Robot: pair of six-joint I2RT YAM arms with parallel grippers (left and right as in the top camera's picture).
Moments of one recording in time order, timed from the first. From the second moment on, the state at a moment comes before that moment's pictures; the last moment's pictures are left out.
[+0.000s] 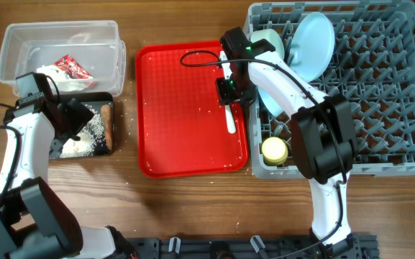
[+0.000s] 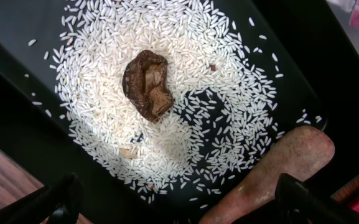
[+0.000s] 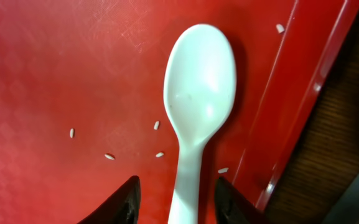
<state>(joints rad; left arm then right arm) 0.37 1.60 1.06 -0.77 -0.05 -0.53 0.43 2.24 1.77 -0.99 -0.19 0.19</state>
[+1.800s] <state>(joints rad) 0.37 1.60 1.06 -0.77 -0.05 -0.53 0.53 2.29 1.83 -0.96 -0.04 0.11</state>
